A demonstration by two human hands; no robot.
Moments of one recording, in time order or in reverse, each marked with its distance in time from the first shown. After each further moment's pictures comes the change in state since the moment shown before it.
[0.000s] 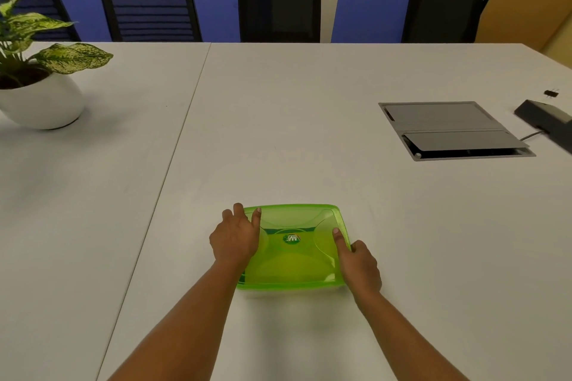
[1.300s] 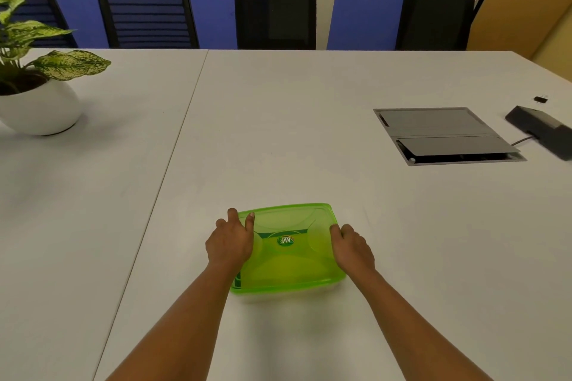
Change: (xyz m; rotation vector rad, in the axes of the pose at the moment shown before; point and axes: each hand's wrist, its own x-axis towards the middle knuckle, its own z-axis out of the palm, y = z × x) left_hand 0.001 -0.004 0.000 -0.051 -0.071 -0.035; right_hand 0.017 -0.022 -0.010 -0.161 -0.042 -0.224
